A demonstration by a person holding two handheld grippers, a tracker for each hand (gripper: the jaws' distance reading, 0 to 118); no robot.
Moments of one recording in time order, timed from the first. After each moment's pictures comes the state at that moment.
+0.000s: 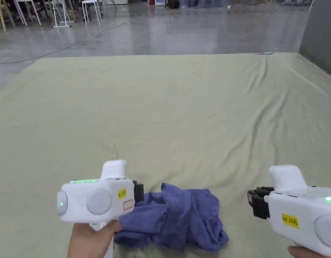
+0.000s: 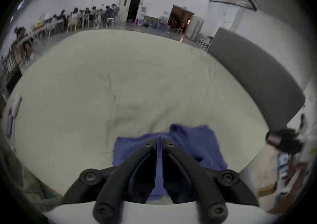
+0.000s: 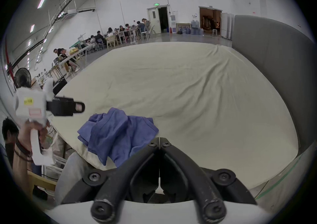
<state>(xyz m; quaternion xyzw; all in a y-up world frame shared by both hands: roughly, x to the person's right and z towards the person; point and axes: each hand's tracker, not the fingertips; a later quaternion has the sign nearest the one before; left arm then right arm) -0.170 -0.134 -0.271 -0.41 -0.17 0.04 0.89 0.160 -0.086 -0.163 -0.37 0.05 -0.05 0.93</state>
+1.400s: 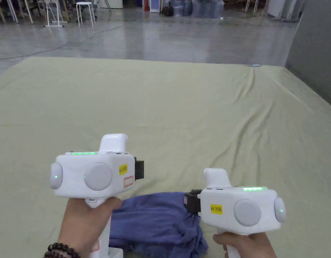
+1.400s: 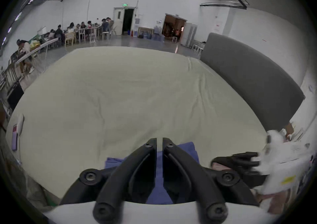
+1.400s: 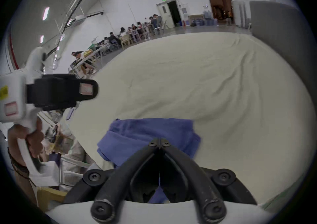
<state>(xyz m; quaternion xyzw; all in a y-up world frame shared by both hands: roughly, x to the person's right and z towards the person) -0.145 -0.055 -0.287 -0.36 -0.19 0.05 0.91 0.106 -0.128 -0.237 -0.41 0.15 -0.13 0.89</state>
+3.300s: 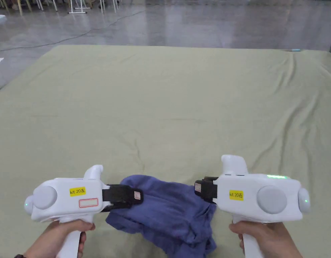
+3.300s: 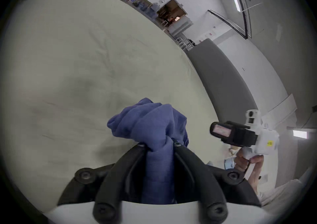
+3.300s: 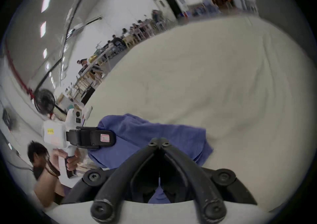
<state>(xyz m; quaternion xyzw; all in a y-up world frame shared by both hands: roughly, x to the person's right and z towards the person) -0.329 -0.171 -0.347 -0.46 -0.32 0.26 0.79 0.024 -0.113 -0.286 -0.39 0.18 -0.13 0.90</state>
